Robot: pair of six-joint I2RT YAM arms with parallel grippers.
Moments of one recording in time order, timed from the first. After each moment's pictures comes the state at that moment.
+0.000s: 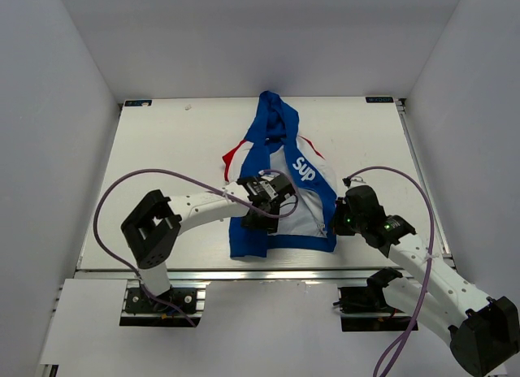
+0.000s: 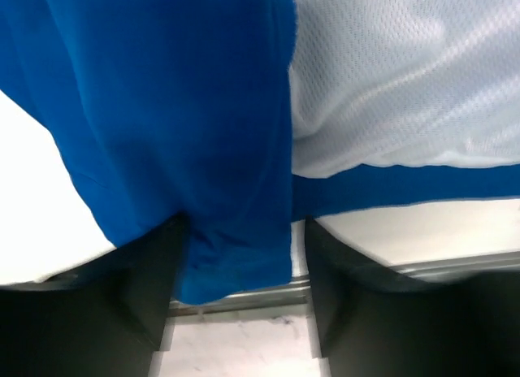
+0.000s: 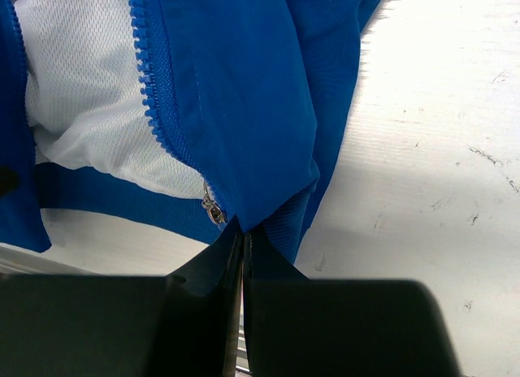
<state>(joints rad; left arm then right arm) -1.00 1.75 1.28 -0.85 -0.22 -0.79 0.52 0.83 0.53 -0.53 0.01 0.46</state>
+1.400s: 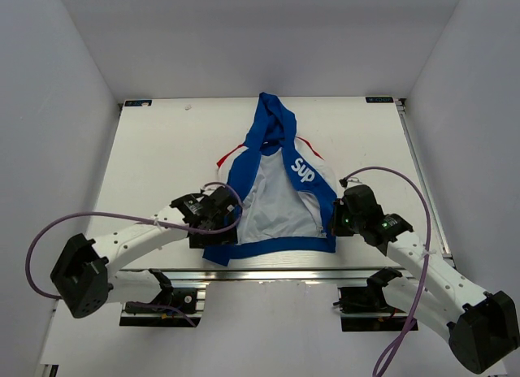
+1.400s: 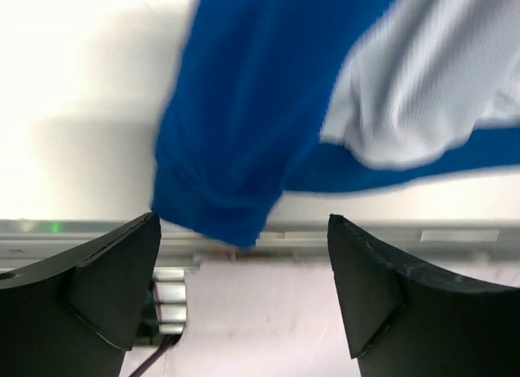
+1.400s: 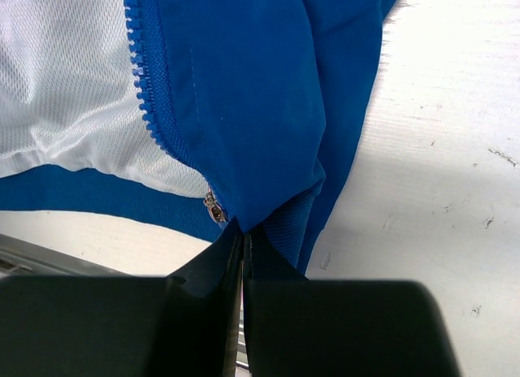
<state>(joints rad) -0.82 1.25 0.83 -0.90 -0.19 -0.87 0.52 0.86 0.53 -0.53 -0.02 0.44</state>
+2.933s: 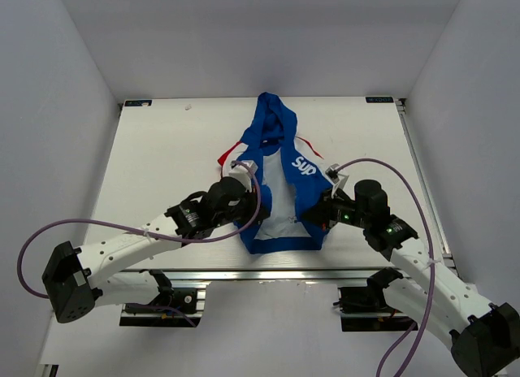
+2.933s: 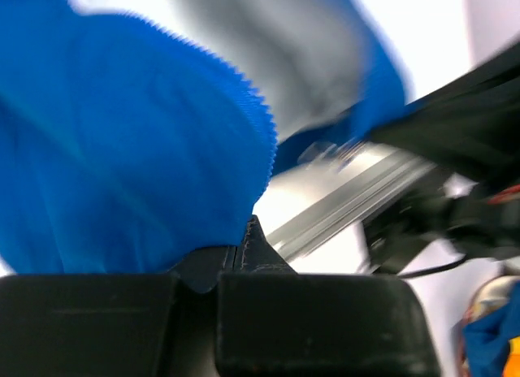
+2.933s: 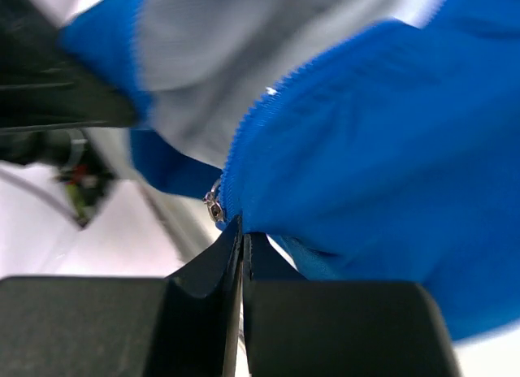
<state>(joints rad) -0.96 1.14 0.84 -0.32 -0.07 -0.74 0.52 0.77 0.50 -0.21 -0.48 0.34</state>
